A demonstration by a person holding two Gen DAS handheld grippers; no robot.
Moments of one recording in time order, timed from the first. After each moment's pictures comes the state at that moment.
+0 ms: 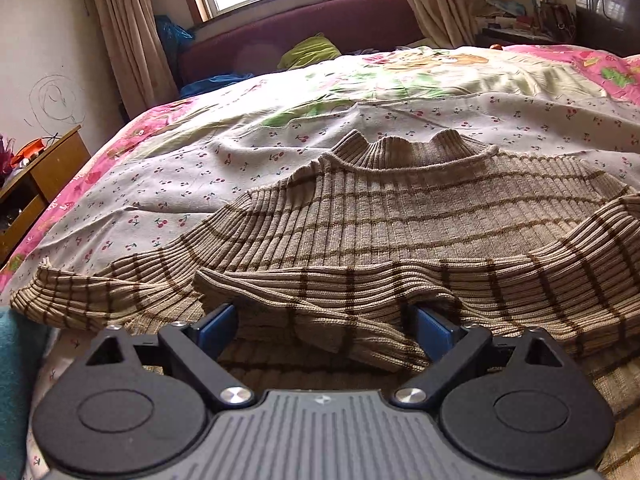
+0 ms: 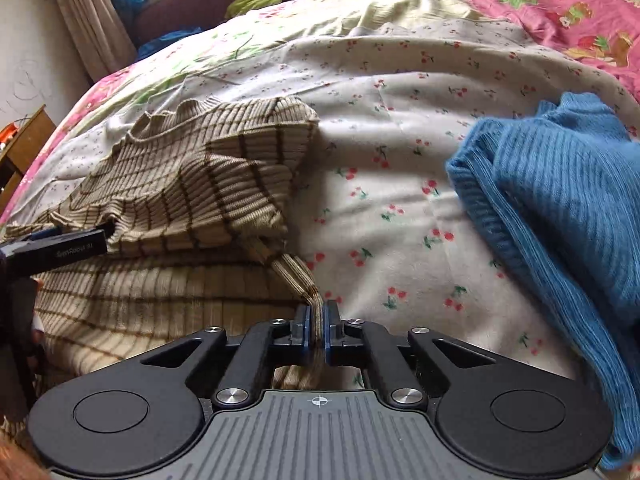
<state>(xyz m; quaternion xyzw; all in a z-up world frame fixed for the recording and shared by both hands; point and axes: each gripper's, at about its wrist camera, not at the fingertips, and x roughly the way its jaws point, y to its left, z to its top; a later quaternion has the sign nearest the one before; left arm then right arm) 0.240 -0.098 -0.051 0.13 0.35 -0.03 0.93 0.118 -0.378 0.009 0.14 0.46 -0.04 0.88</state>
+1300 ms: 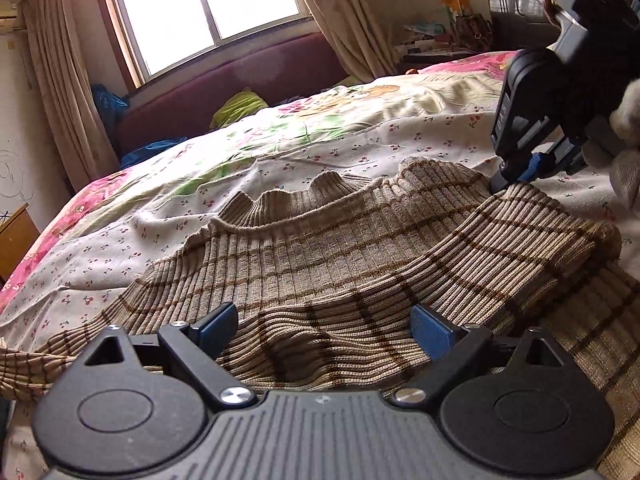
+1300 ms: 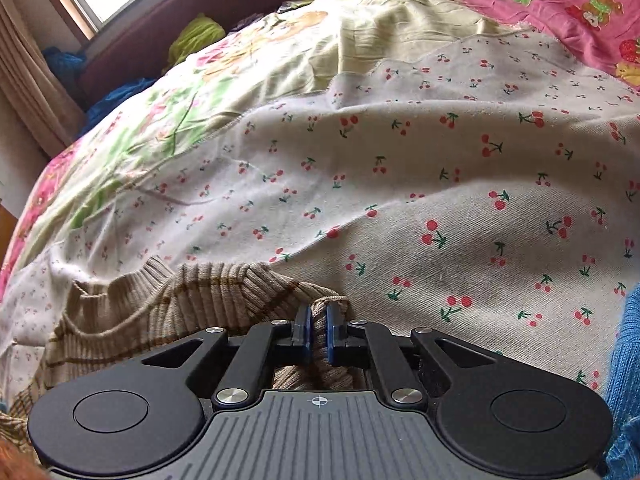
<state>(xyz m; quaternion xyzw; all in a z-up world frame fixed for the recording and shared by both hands) 0.227 -0.158 -0.057 0.18 0.28 -0.13 0.93 0.316 -0.408 0.002 0.22 0.43 -0.10 0.87</state>
